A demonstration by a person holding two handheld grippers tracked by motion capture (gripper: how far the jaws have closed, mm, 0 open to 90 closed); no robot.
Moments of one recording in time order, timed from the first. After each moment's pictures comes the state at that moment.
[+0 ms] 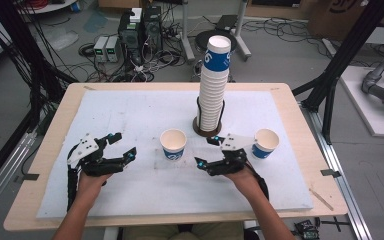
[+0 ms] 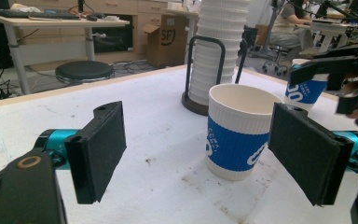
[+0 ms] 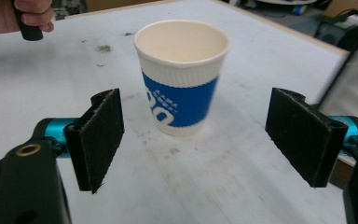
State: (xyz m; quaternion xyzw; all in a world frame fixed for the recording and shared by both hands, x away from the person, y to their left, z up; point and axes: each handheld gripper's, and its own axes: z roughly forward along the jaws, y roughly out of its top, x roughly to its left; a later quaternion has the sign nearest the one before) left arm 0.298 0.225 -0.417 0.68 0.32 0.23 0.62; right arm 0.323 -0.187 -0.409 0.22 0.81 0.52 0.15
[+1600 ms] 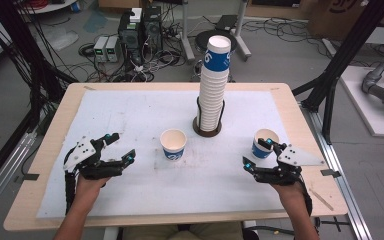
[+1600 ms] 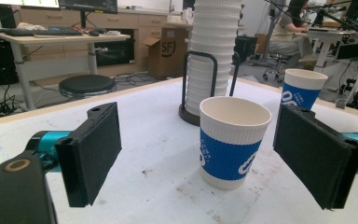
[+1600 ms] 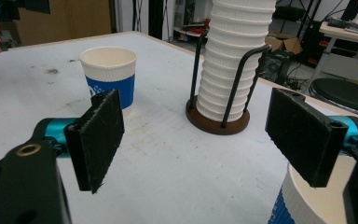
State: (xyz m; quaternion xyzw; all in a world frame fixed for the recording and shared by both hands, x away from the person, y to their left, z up) left arm 0.285 0.224 -0.410 0.67 0.31 0.24 0.64; right arm 0.272 -0.295 -0.385 0.28 0.74 0.55 0.26
